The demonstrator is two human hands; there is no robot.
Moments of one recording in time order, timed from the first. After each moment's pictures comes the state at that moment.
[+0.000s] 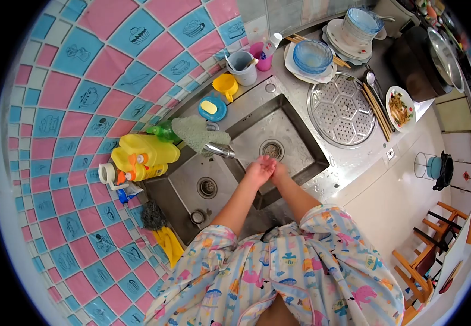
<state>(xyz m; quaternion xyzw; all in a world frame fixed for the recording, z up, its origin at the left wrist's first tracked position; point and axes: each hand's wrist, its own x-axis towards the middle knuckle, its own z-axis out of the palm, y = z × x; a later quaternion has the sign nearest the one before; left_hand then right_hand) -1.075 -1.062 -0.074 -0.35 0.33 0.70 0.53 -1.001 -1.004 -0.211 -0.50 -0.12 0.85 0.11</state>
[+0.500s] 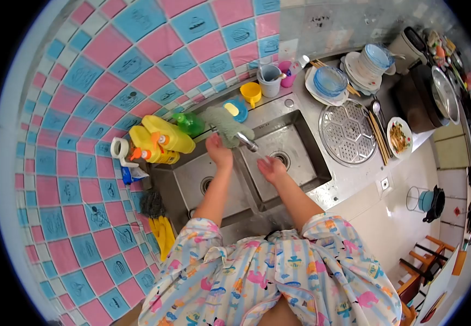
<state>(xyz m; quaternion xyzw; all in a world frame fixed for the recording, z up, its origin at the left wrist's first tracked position) -1.196 -1.127 -0.010 0.06 0.79 0.60 -0.12 -1.055 -1.002 -0.057 -0.48 -0.05 0.87 0.04</state>
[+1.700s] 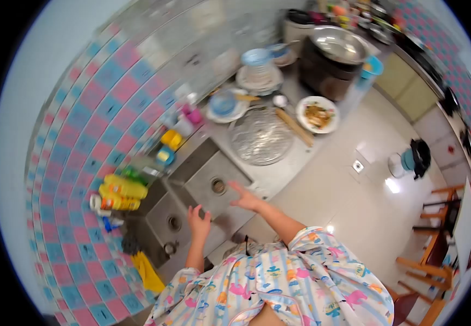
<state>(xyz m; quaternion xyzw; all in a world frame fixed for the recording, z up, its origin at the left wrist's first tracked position) -0.927 -1.111 0.062 0.24 0.93 0.27 0.09 -0.828 -0.900 0.014 -0.17 -0.77 0.59 0.18</state>
